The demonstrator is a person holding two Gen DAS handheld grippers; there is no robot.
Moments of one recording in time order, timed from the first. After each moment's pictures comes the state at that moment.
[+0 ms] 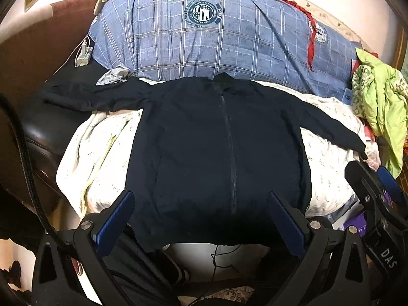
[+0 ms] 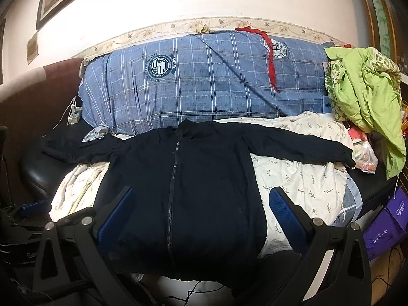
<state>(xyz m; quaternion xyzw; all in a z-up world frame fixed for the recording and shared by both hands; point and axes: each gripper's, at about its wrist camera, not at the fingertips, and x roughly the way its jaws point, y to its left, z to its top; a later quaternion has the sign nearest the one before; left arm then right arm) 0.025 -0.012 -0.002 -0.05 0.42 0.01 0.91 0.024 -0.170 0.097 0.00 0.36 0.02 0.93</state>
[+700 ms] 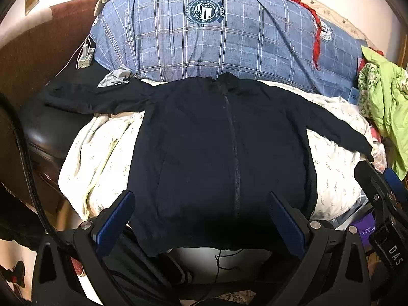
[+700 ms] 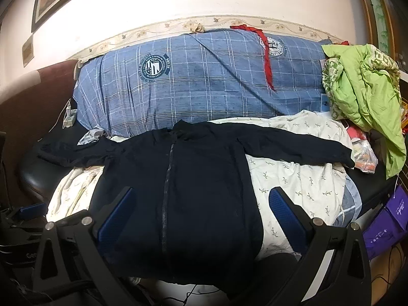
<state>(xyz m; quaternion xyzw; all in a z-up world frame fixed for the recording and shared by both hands) 0.043 -0.020 -0.001 -0.04 0.43 0.03 0.90 0.039 -0.181 0.097 0.00 0.37 0.01 0.93</state>
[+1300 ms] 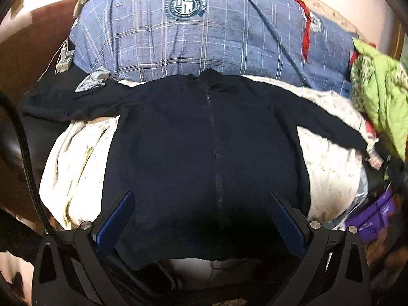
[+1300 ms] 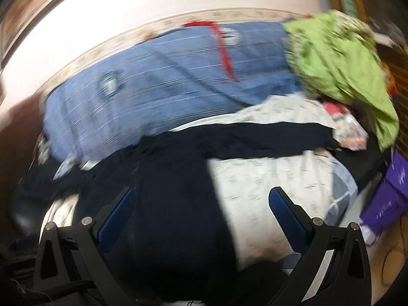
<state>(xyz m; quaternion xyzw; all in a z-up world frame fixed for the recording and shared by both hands) 0.083 -0.053 -0.021 -0.02 0.43 -0.01 0.90 0.084 -0.309 0.068 0.11 0.36 -0.10 0.92</state>
